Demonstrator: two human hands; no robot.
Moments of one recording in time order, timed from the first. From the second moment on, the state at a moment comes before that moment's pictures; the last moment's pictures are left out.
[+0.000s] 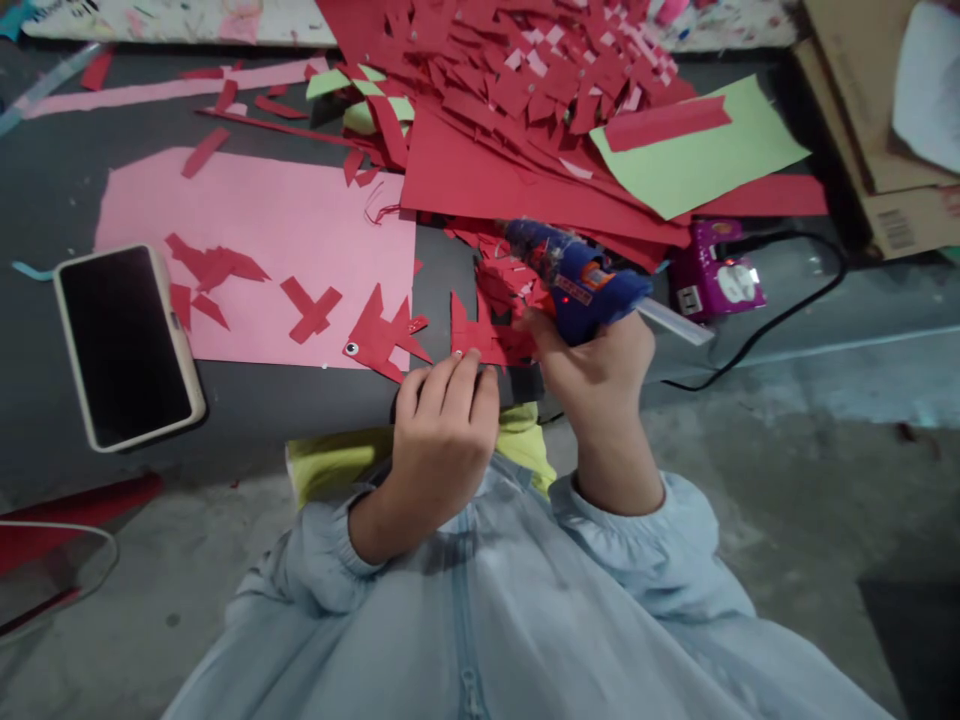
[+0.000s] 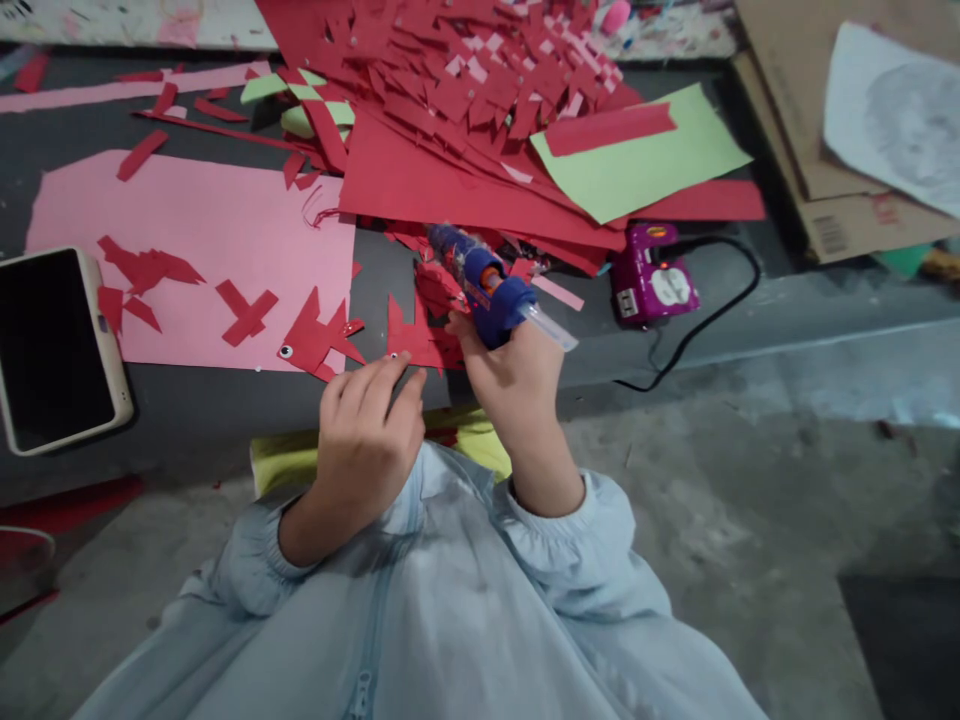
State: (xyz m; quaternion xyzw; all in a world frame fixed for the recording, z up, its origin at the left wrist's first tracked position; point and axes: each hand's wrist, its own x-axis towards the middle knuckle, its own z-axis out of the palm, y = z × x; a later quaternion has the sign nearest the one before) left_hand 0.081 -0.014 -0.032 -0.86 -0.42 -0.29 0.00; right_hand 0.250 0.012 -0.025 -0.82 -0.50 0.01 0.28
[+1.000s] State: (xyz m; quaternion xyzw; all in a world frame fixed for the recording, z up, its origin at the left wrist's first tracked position) left_hand 0.093 0.019 -0.031 -0.71 -0.54 -0.40 -0.19; right_hand 0.241 0.007 -0.032 -0.80 -0.47 0.11 0.35
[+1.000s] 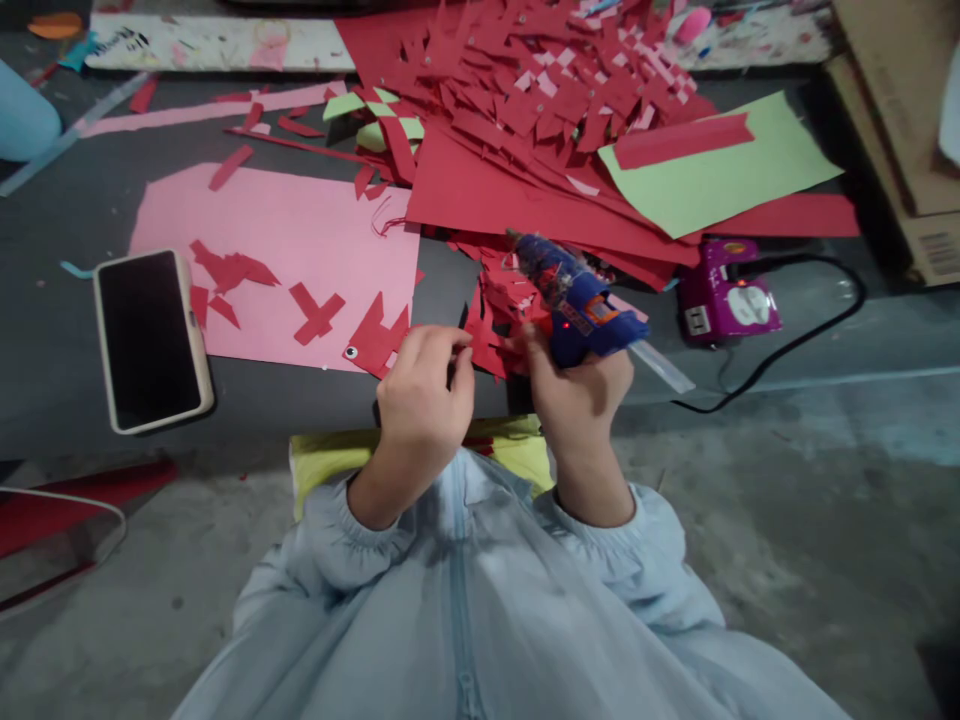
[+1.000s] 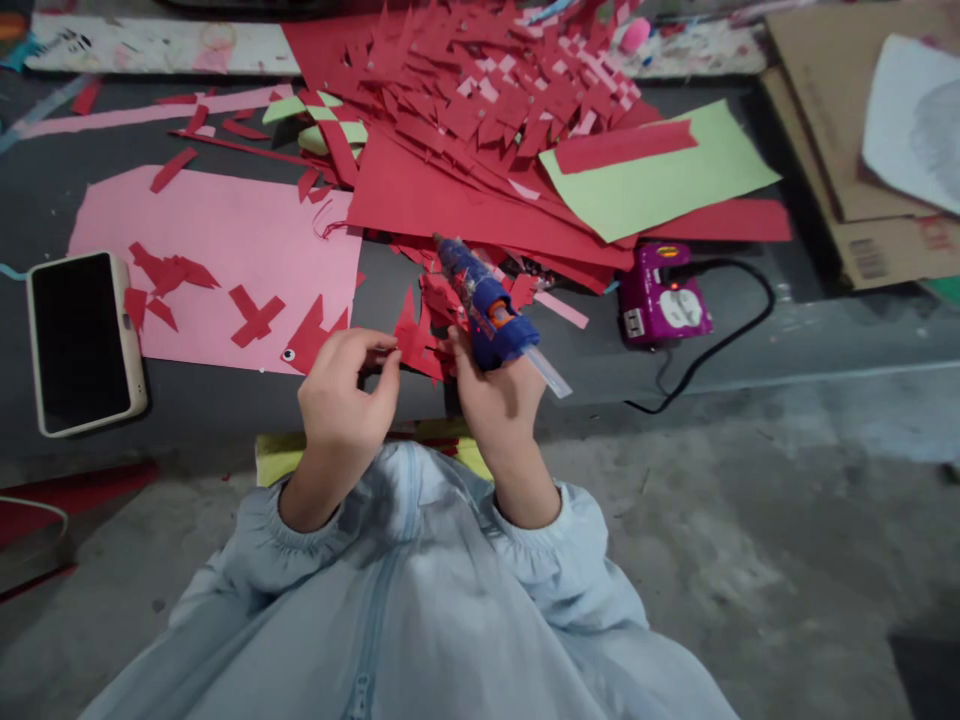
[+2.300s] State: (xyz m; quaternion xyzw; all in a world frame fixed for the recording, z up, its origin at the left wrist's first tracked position) left_hand 0.093 -0.008 -0.041 -0.86 -0.43 -0.28 0.06; right_hand 0.230 0.038 -0.032 -0.79 -0.50 0.08 0.35
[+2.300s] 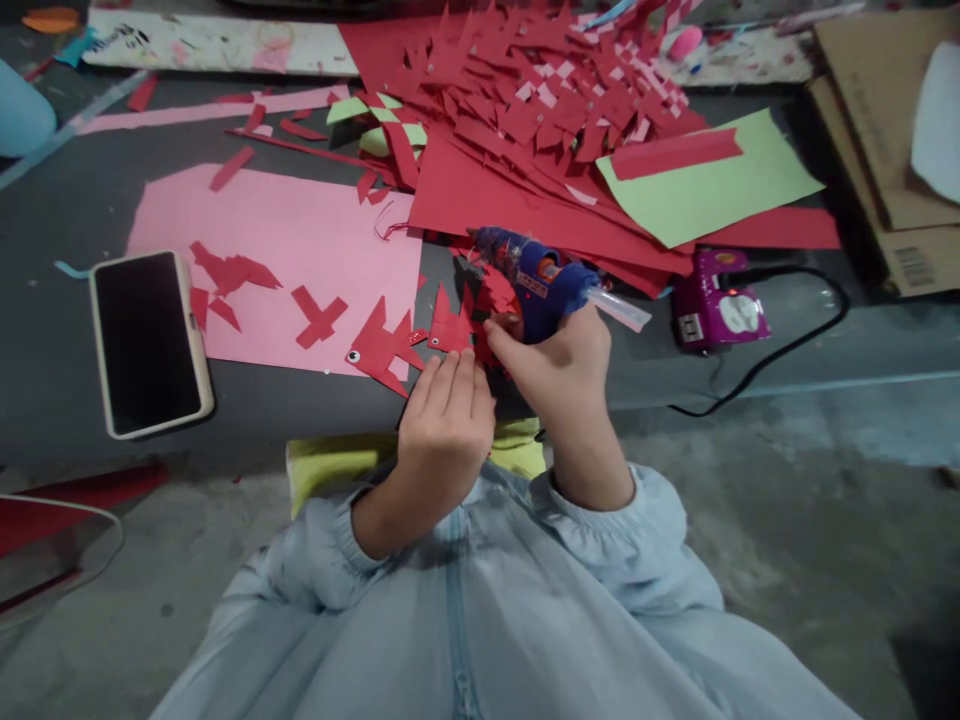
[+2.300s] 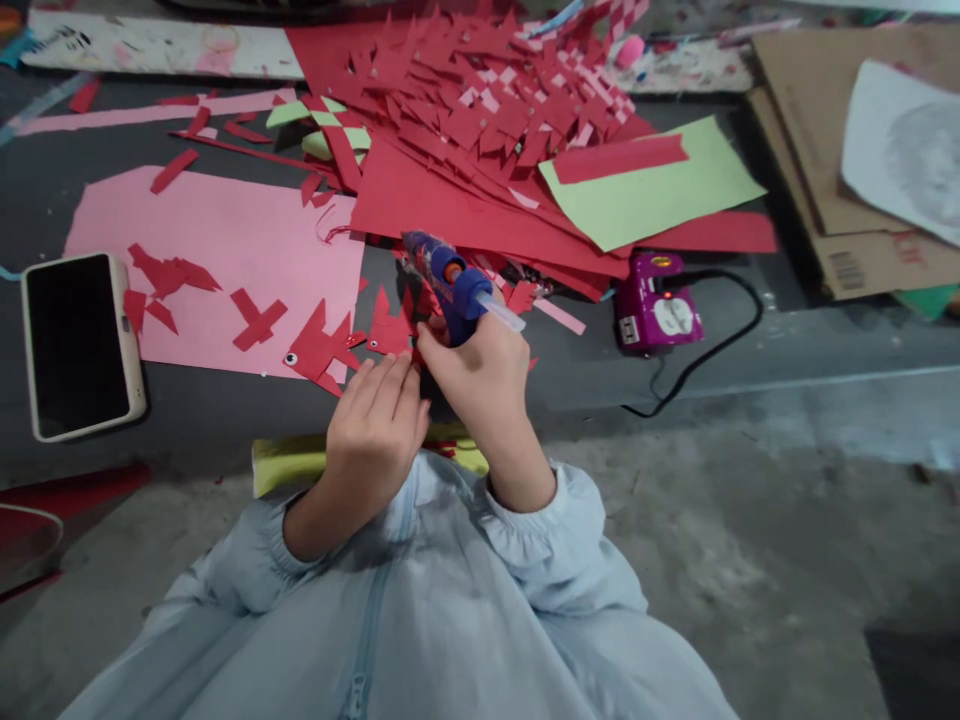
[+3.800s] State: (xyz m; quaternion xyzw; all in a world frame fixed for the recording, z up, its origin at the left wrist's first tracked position) left_hand 0.040 0.004 -0.046 -0.83 -0.50 -0.25 -0.01; right_hand 0.185 0.023 -0.022 -0.81 -0.39 0.10 0.43
